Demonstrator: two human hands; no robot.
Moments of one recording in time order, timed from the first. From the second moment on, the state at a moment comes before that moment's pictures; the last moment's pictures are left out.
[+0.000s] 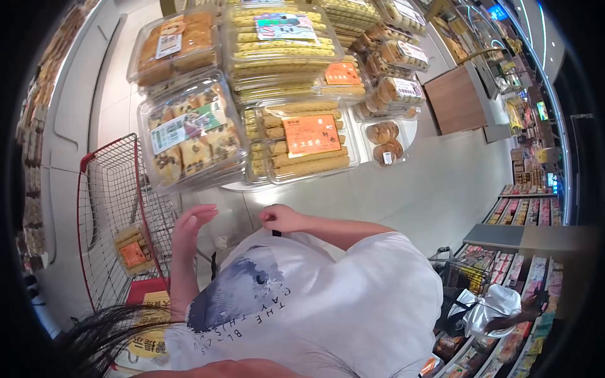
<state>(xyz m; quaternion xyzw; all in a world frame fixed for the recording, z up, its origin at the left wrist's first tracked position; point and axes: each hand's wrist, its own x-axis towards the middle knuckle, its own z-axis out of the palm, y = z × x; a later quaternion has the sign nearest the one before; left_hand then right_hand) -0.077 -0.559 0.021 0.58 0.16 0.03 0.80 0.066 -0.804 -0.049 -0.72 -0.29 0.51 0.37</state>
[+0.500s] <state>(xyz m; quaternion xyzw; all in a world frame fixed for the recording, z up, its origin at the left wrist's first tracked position) 0.062 -0.703 0.006 0.42 0.32 -0.06 0.85 0.285 -0.932 -0.016 -0.61 0.03 0.41 0.68</state>
